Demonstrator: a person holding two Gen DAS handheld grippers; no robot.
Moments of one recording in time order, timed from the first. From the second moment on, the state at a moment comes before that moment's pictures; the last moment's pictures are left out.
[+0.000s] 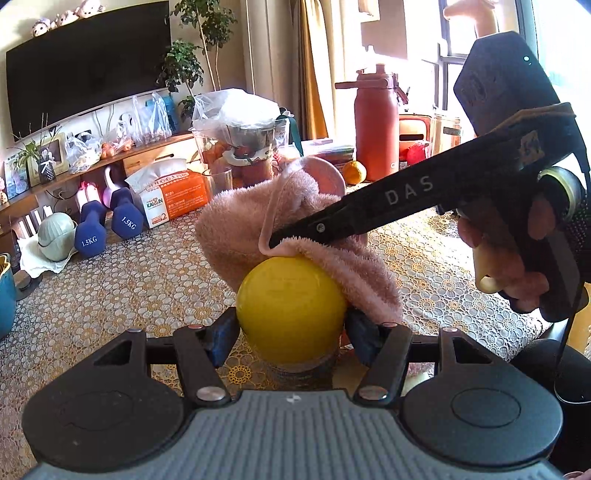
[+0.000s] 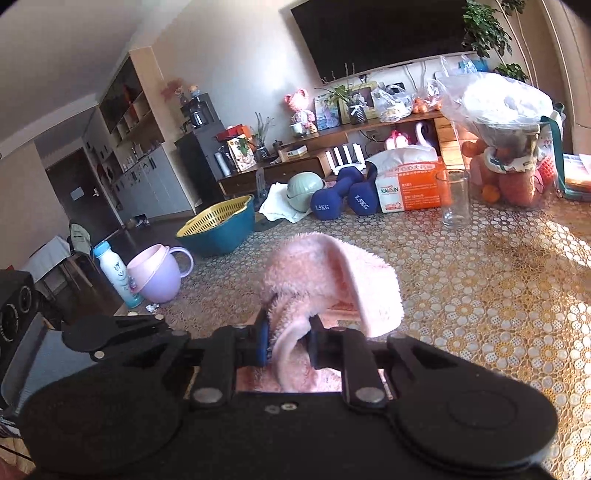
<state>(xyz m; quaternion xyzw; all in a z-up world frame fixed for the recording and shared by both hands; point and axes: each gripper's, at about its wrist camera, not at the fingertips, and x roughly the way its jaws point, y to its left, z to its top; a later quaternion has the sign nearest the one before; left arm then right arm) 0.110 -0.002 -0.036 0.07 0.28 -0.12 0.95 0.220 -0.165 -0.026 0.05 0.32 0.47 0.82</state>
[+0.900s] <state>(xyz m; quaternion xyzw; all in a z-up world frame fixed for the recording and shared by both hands) 0.118 0.004 -0.036 0.06 0.29 -0.11 0.95 0.189 -0.196 -0.033 -0.10 0.32 0.40 0.85</state>
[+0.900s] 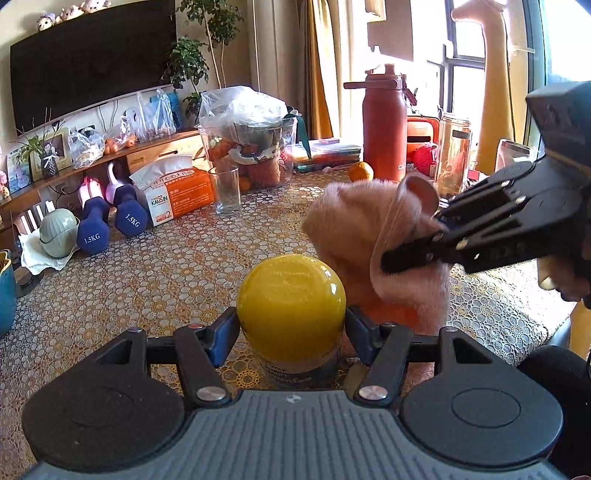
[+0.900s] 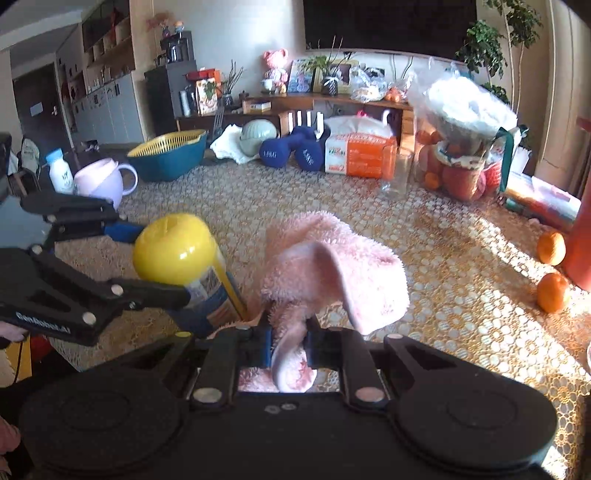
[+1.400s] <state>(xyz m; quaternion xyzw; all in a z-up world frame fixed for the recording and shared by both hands) 0.137 0.006 -0.036 0.07 0.29 -0.09 0.95 0.181 -0.193 0.039 -0.07 0.22 0.46 0.86</state>
